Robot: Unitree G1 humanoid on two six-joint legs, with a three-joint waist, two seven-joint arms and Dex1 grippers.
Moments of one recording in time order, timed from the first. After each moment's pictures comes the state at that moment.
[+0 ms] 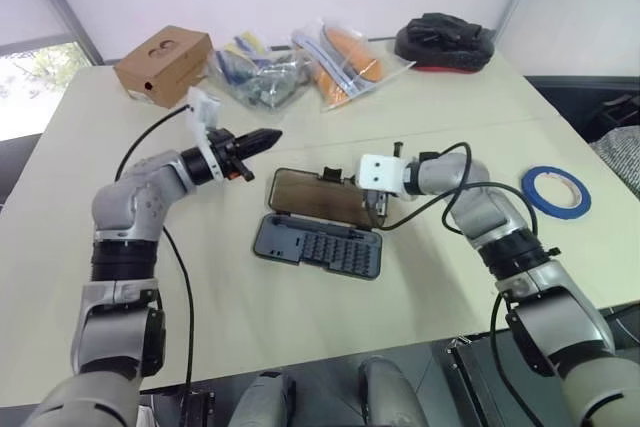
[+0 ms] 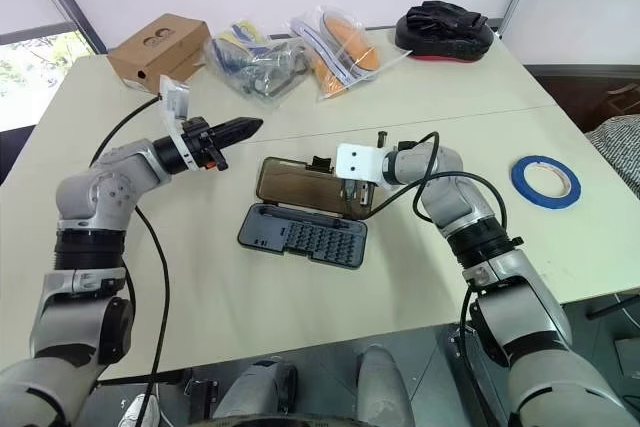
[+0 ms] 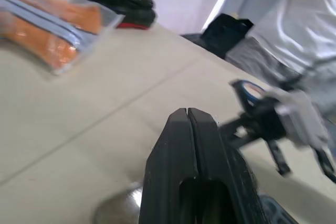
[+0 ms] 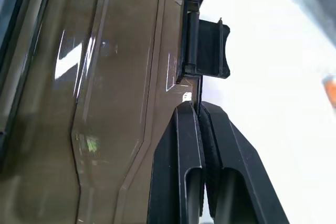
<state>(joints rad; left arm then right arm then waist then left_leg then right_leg) -0.77 0.47 0.19 0.32 -0.60 0.66 -0.86 -0.78 -0.52 0.35 0.27 -0.31 0.06 0.93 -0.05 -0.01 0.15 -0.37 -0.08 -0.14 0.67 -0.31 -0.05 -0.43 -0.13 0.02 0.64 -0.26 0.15</state>
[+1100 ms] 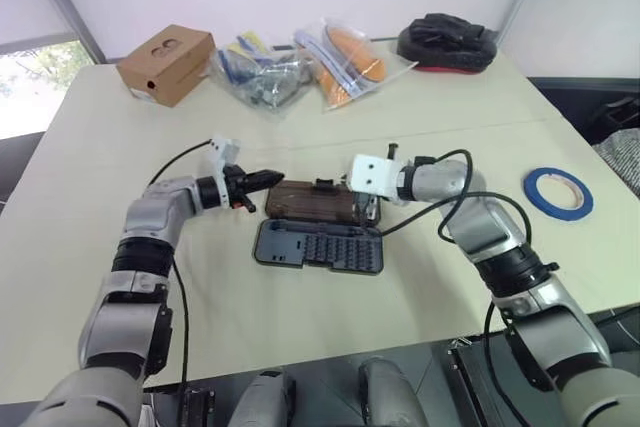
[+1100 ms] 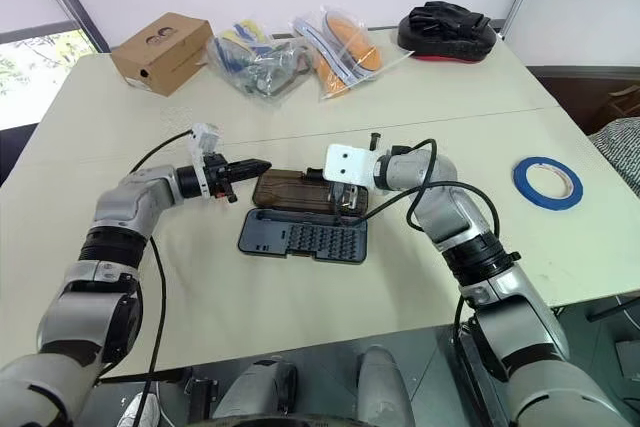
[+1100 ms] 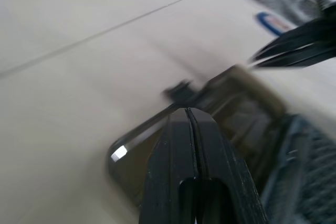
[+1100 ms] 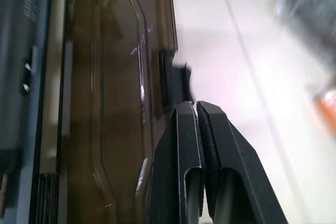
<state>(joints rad) -0.72 0.47 0.03 0.46 -0.40 0.52 -1.12 -0.76 -0.49 0.33 0.18 -0.25 0.25 0.92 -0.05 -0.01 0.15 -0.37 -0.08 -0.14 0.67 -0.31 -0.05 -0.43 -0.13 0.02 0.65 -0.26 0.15</state>
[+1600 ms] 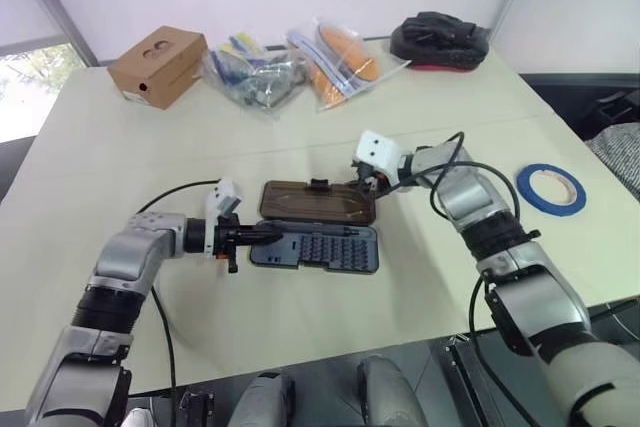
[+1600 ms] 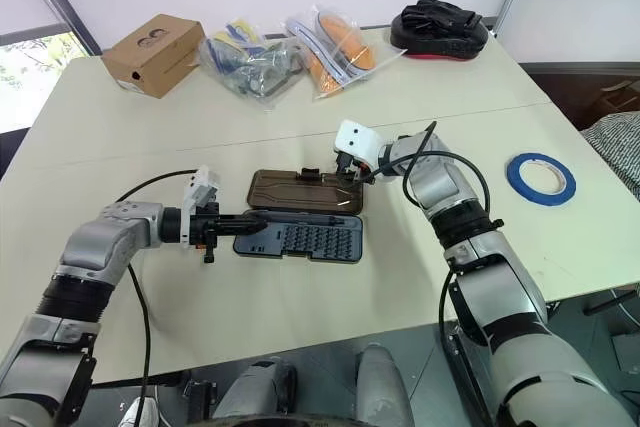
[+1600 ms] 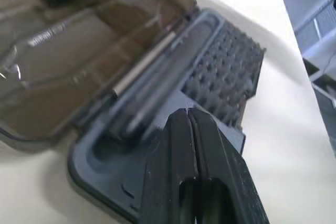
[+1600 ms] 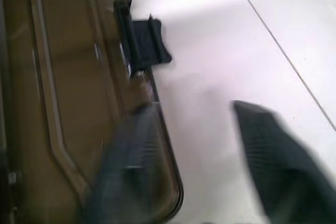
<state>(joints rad) -0.44 0.60 -0.10 0.14 -0.41 0.61 -1.23 -0.95 -0.41 0.31 0.57 -0.19 0.24 0.94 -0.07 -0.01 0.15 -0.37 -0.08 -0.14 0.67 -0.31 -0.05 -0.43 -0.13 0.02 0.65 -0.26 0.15</state>
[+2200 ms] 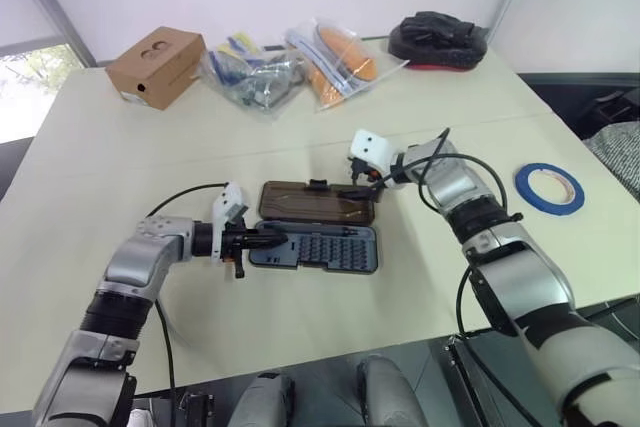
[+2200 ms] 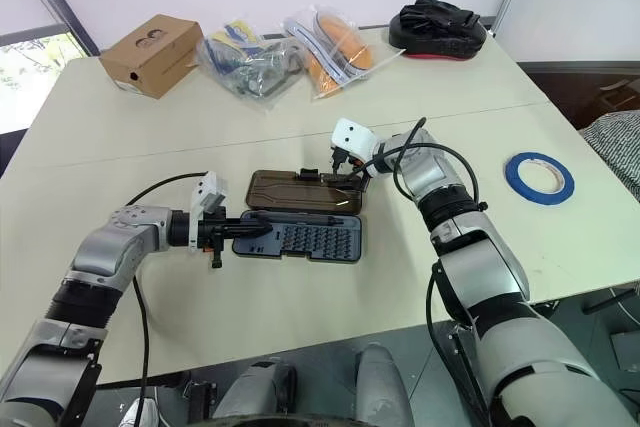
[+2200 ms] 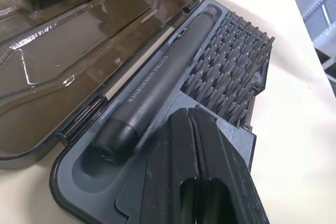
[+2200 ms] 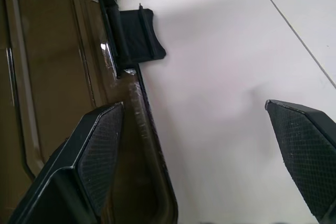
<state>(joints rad) -0.42 0.58 -0.10 0.14 -0.38 0.53 -1.20 -1.04 -0.36 0.31 0.84 -0.19 0.15 0.94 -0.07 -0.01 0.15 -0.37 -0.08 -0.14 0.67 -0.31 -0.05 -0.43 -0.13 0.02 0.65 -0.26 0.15</state>
